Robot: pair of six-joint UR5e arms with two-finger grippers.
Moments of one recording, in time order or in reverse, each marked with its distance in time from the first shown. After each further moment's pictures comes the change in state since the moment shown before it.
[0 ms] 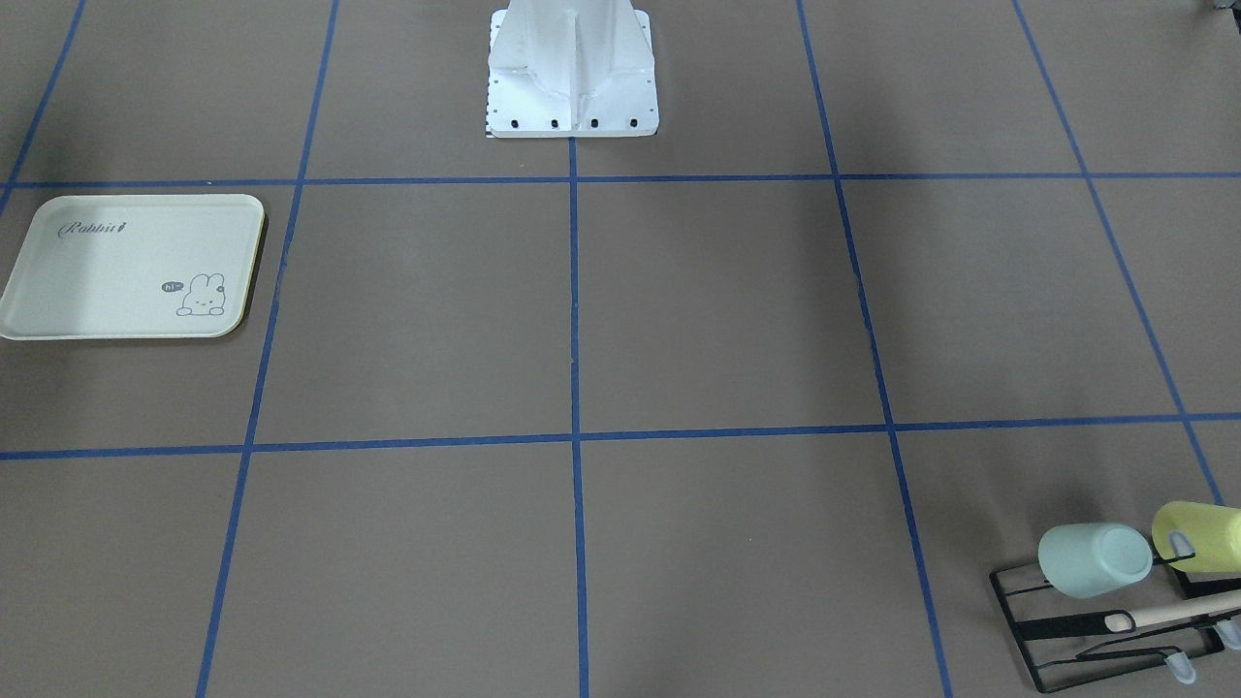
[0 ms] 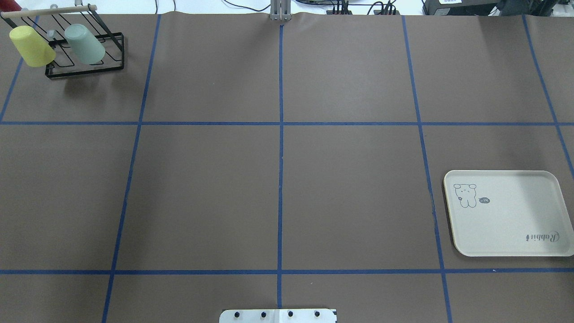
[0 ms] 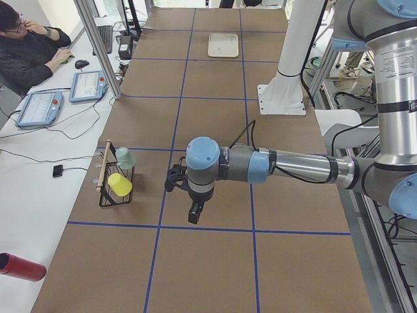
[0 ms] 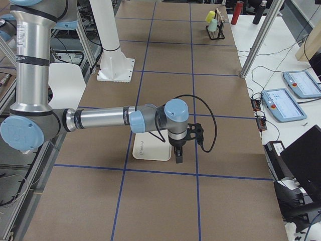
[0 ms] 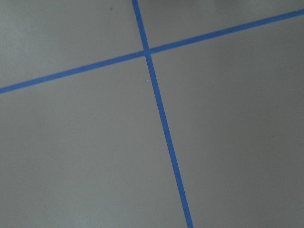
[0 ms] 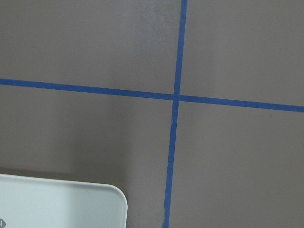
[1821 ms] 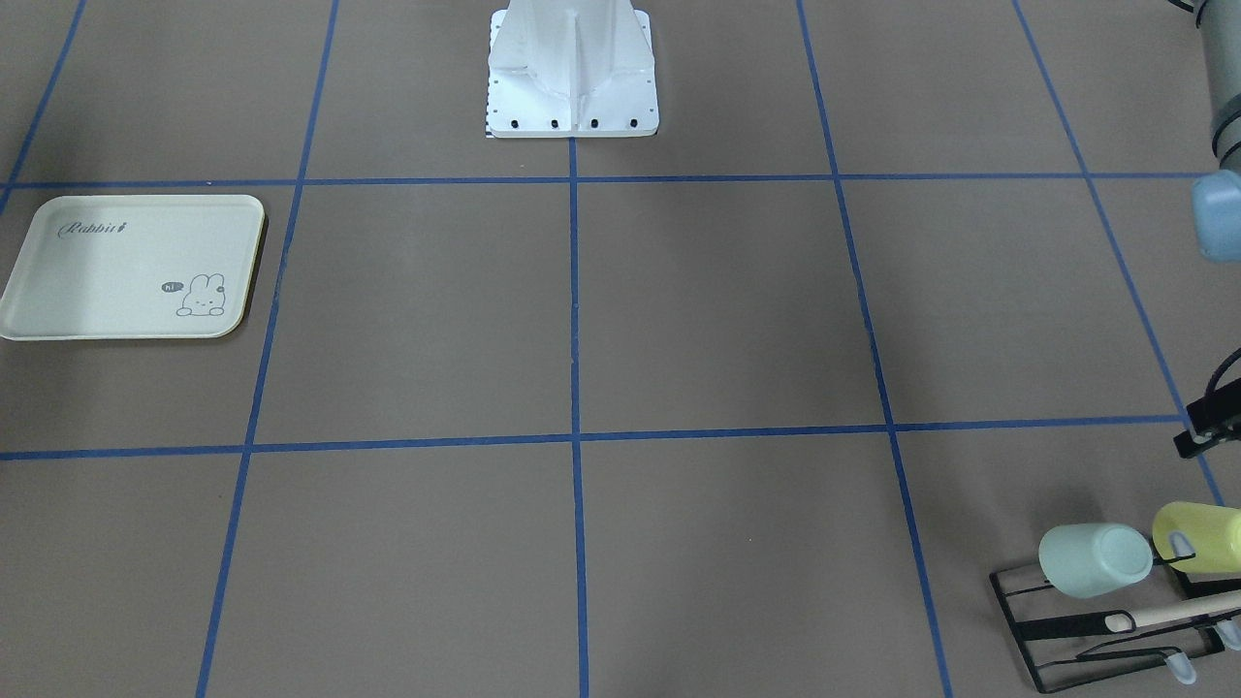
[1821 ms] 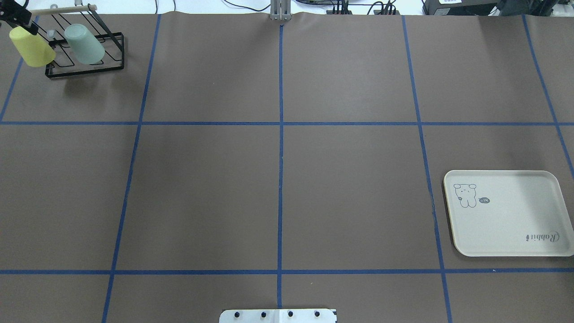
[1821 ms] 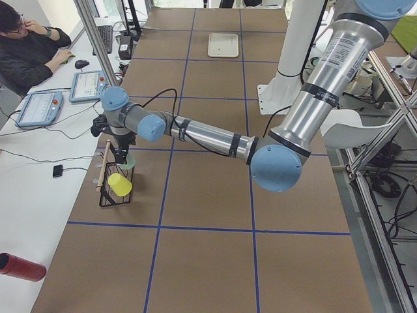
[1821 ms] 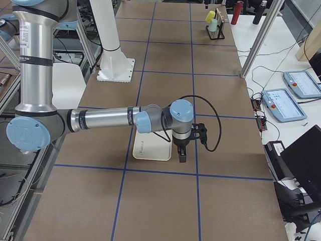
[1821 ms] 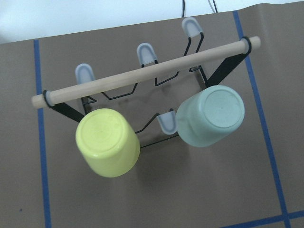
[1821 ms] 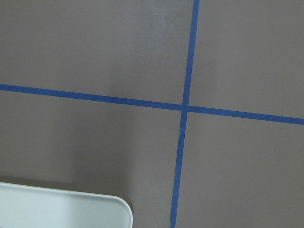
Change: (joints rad) left arm 0.234 -0.700 0.598 -0.229 0.002 -0.540; right arm -0.022 0.030 -0.036 0.005 -0.001 0.003
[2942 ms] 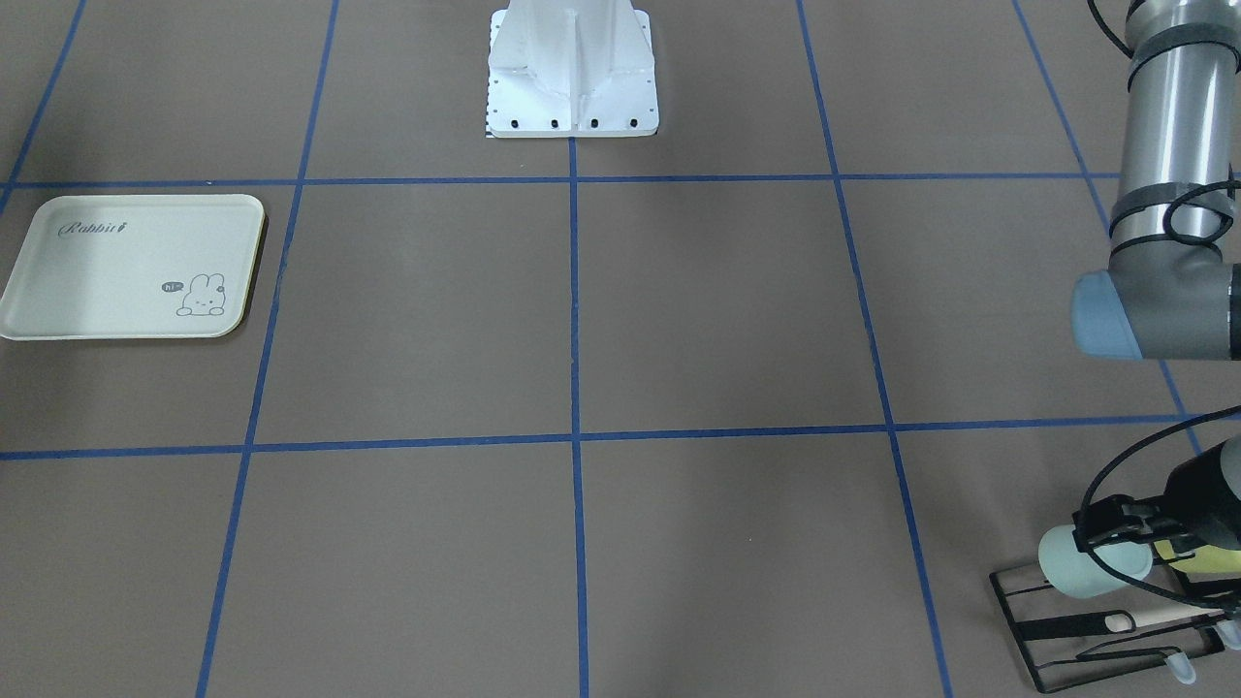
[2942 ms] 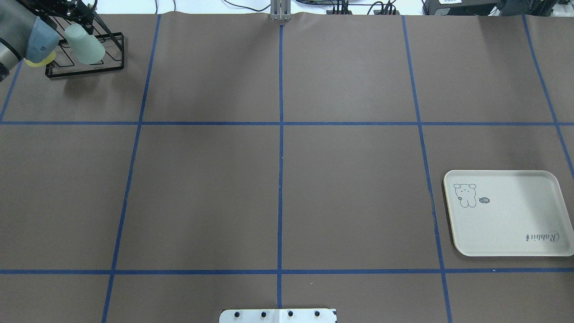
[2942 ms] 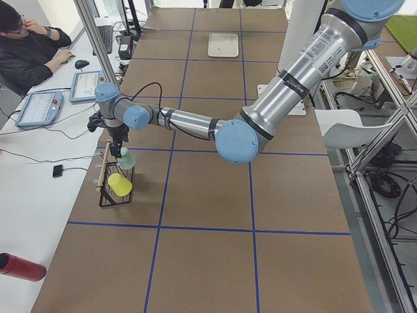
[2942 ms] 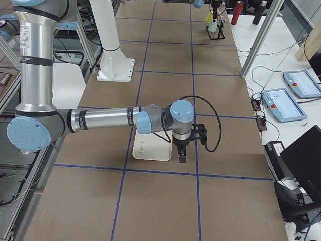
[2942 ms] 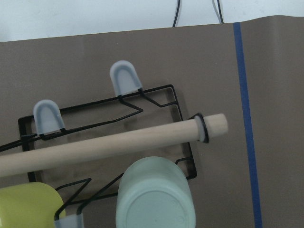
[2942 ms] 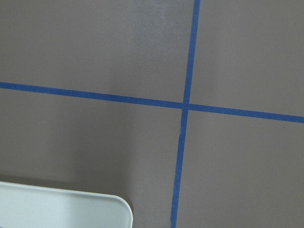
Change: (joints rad) left arm 0.120 -0.177 0.236 -0.047 0.140 -0.138; right arm -0.002 0.000 -0.001 0.000 0.001 0.001
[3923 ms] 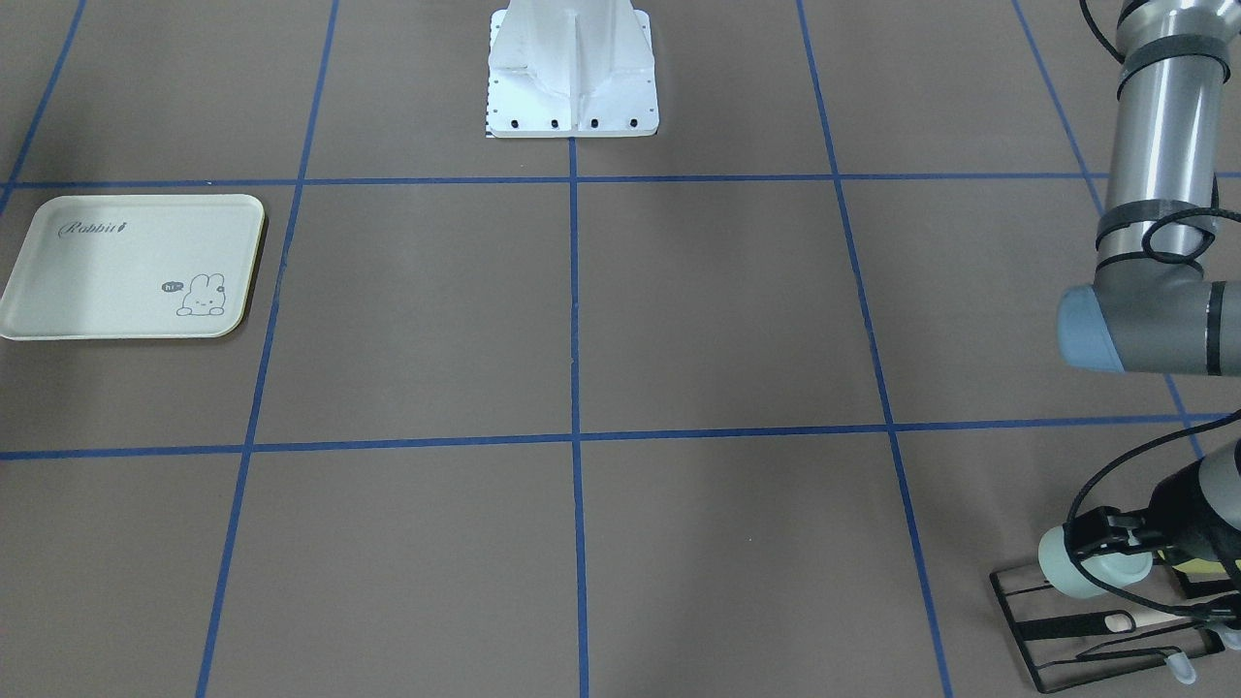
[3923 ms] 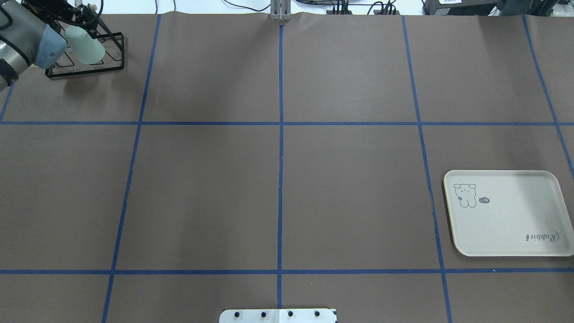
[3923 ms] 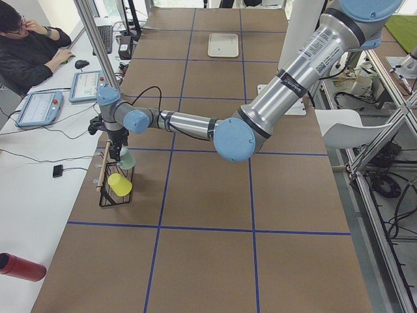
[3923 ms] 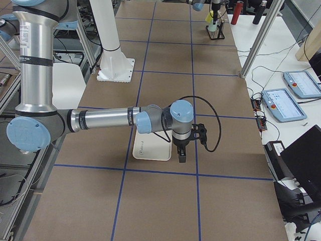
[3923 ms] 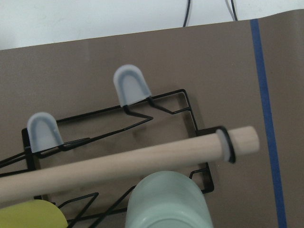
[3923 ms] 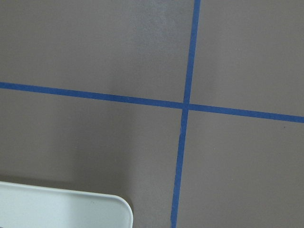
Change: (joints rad) left arm 0.018 -0.013 0.055 -0.054 0.029 0.010; right arm -0.001 0.000 0.000 0.000 0.000 0.000
